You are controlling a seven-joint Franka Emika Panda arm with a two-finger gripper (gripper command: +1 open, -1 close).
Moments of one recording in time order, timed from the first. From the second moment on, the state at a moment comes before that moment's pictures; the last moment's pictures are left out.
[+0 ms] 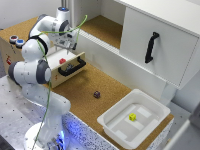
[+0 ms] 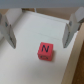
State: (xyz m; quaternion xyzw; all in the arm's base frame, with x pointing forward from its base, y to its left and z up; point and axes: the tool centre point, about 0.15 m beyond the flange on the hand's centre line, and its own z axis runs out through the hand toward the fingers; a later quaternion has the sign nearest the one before) arm 0.305 0.262 0.414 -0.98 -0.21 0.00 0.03
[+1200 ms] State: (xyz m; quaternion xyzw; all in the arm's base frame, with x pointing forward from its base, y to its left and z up) arm 0.322 0.267 0.326 -0.99 -0.14 0.03 0.07
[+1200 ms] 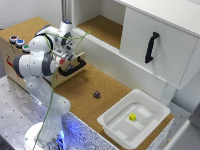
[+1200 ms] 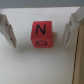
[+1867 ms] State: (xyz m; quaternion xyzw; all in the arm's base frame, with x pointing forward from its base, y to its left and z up) arm 0.322 0.280 0.319 -0.98 -0.18 0.01 0.05
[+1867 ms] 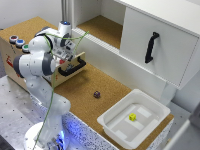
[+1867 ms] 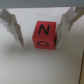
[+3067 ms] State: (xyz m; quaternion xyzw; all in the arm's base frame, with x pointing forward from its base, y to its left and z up) arm 0.381 0.251 0.367 -0.81 -0.59 -0.01 0.00
